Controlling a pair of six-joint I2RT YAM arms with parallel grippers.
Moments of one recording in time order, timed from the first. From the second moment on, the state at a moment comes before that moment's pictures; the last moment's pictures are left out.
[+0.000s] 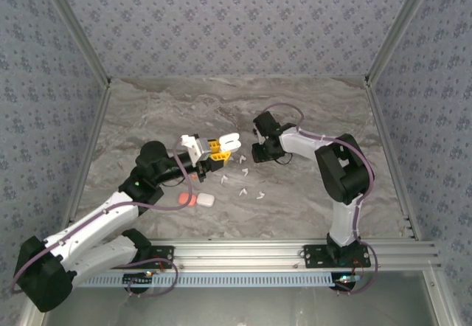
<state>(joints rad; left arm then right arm) -0.69 0.93 0.61 0.33 0.53 0.11 0.54 1.91 1.22 -0.51 -0.02 0.25</state>
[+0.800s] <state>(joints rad) -0.69 0.94 0.61 0.30 0.53 0.12 0.55 1.88 1.18 -0.52 0.06 0.26</state>
